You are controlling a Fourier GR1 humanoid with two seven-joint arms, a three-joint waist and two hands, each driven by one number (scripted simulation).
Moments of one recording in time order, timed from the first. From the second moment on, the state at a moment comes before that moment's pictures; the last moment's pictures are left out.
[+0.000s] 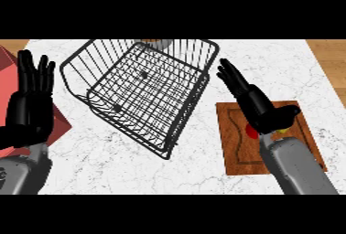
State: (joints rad) left arm -0.23 0.39 -0.09 -1.61 0.28 0.38 -0.16; right arm -0.40 -0.24 0.27 -1.42 -0.25 0.03 -0.06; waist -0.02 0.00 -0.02
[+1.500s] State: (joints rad) left arm 0.07 0.30 -0.29 -1.40 0.18 0.38 -0.02; right arm 0.17 -0.44 -0.06 -1.61 0.30 -0.78 0.62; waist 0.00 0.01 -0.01
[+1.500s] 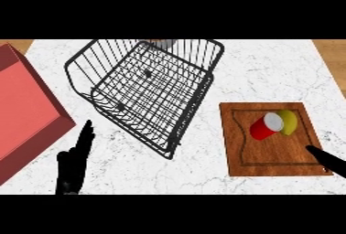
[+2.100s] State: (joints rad) left arm 0.03 0.28 -0.31 -1.38 0.16 0.37 0.00; right arm -0.04 -0.56 0.05 -1.66 0.69 -0.45 1.19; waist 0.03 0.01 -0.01
